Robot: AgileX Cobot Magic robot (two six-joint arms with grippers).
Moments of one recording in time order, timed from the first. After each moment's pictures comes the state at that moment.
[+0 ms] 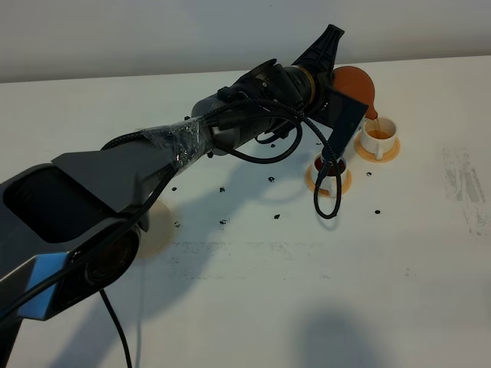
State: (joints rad) left arm -0.70 2.43 -2.02 0.59 0.26 1.14; right arm 0.17 -0.01 -0.49 0.09 1.07 -0.04
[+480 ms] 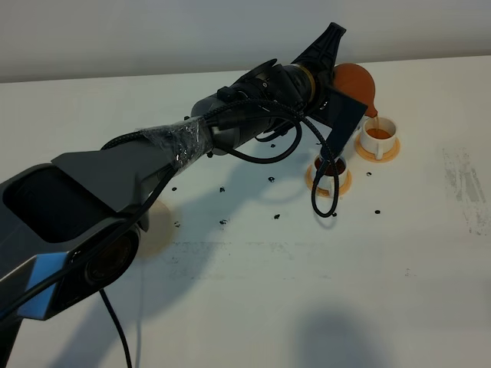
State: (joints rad) left arm -0.70 2.43 -2.02 0.62 0.25 1.14; right arm 0.17 -0.01 -0.49 0.09 1.07 -0.04
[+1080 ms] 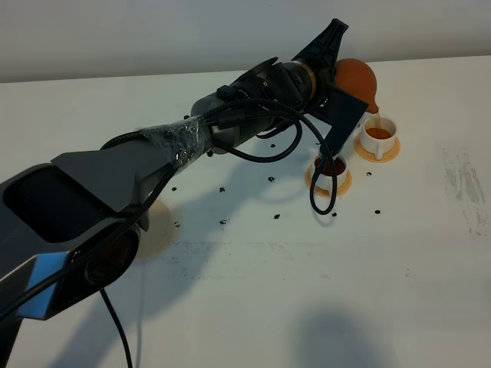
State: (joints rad) left arm -0.70 2.43 -2.03 0.65 0.23 1.14; right arm 0.17 -0.01 -0.49 0.09 1.07 -0.04
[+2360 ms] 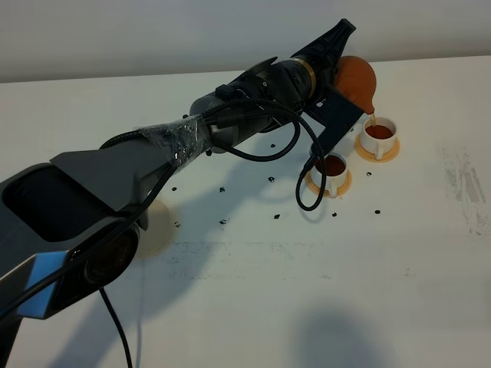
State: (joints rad) left arm -0.70 2.43 -2.03 0.69 0.20 1.24; right arm 0.17 -0.01 -0.49 0.09 1.07 -0.04
